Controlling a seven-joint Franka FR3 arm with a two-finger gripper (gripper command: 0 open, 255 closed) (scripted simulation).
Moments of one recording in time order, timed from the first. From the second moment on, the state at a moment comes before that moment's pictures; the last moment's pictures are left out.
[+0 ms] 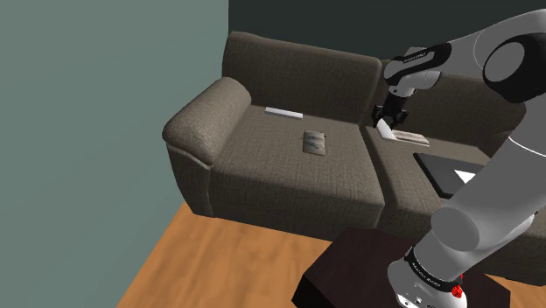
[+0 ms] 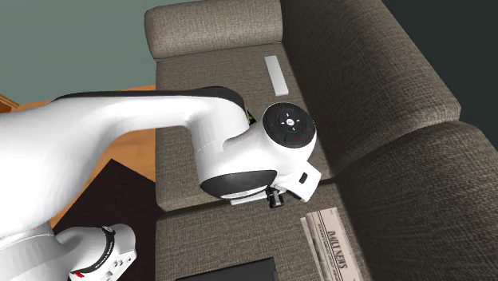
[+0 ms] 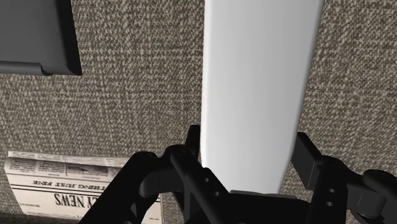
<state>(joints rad) -0.41 0.06 -0.41 -2.02 0.02 2.08 0.08</state>
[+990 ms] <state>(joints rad) -0.45 0.03 -0.45 -2.21 0.01 2.24 0.01</state>
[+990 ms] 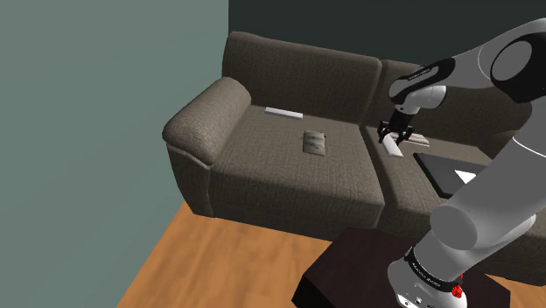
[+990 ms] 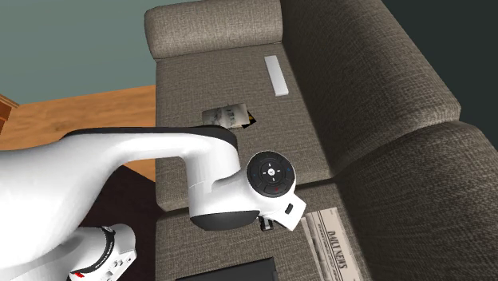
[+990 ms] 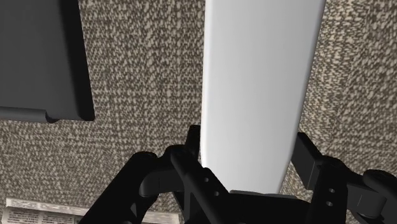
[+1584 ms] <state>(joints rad) -0.45 0.07 -0.45 -2.23 0.03 2.30 0.00</state>
